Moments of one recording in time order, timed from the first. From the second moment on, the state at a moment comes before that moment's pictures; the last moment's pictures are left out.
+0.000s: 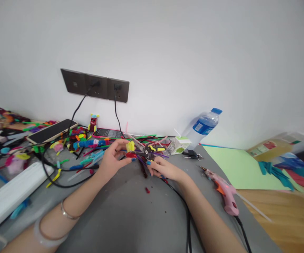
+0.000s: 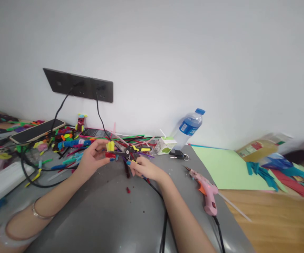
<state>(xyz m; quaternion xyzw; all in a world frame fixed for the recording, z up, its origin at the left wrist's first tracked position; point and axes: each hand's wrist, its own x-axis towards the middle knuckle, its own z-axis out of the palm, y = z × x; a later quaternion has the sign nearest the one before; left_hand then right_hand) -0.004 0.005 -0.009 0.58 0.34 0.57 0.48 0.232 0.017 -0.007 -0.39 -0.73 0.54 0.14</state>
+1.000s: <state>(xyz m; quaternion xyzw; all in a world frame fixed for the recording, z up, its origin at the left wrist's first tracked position) -0.005 0.006 -0.008 0.60 0.36 0.56 0.43 0.230 0.014 0.003 -0.40 -0.72 0.56 0.12</state>
